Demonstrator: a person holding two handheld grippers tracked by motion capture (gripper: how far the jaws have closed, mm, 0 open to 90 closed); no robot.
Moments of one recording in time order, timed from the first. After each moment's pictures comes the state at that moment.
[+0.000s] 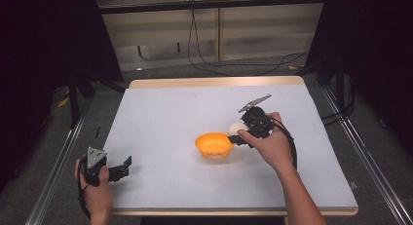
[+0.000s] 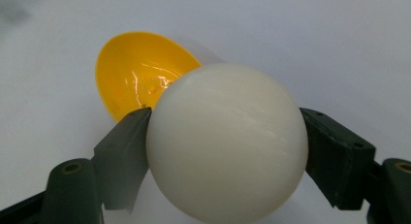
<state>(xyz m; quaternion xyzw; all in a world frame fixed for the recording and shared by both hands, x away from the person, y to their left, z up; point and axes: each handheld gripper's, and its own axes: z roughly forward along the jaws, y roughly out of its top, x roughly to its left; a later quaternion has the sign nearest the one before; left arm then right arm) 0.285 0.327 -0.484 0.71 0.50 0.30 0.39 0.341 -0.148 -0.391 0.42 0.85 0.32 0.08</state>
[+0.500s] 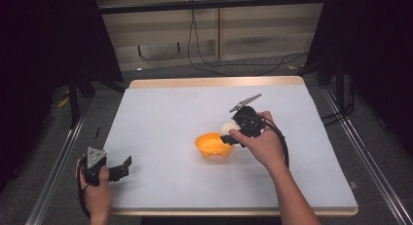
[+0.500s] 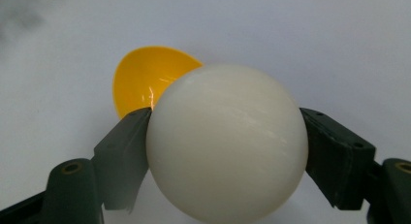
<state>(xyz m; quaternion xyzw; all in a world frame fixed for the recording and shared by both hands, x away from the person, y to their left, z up) 0.285 0.327 -0.484 0.71 0.50 0.30 0.39 0.347 -0.127 -0.391 0.40 0.85 0.32 0.07</state>
